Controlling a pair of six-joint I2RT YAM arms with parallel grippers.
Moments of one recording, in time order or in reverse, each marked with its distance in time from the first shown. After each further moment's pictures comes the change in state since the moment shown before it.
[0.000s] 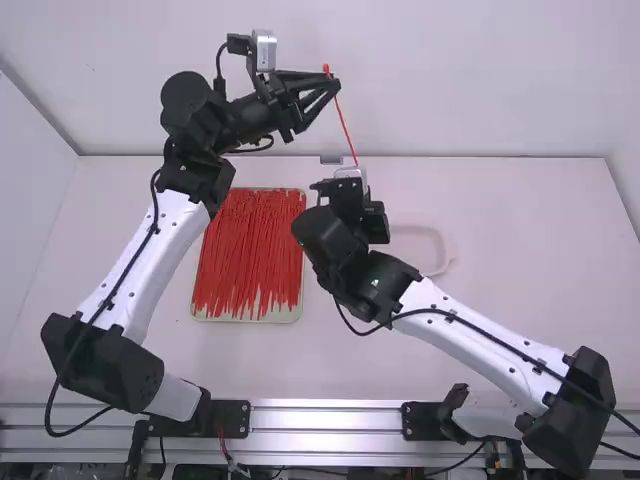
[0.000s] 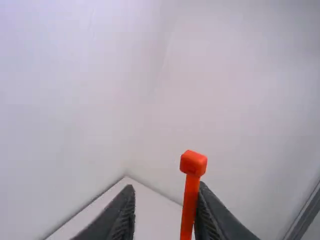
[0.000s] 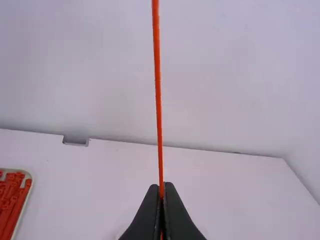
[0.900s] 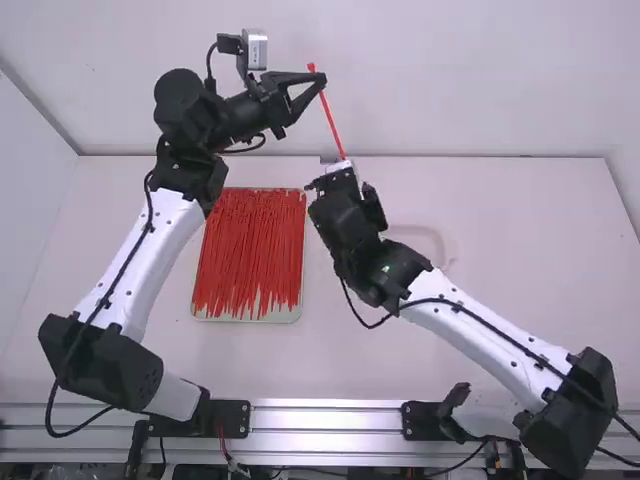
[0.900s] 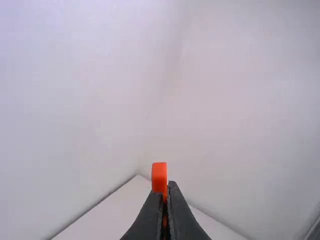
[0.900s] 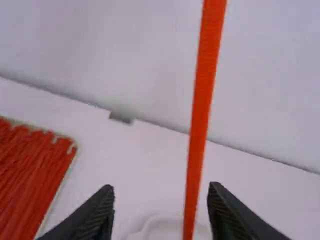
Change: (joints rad) left arm 0.045 0.000 0.000 -0.052 -0.019 0.036; right arm -0.098 0.000 0.000 -0.009 -0.394 -0.127
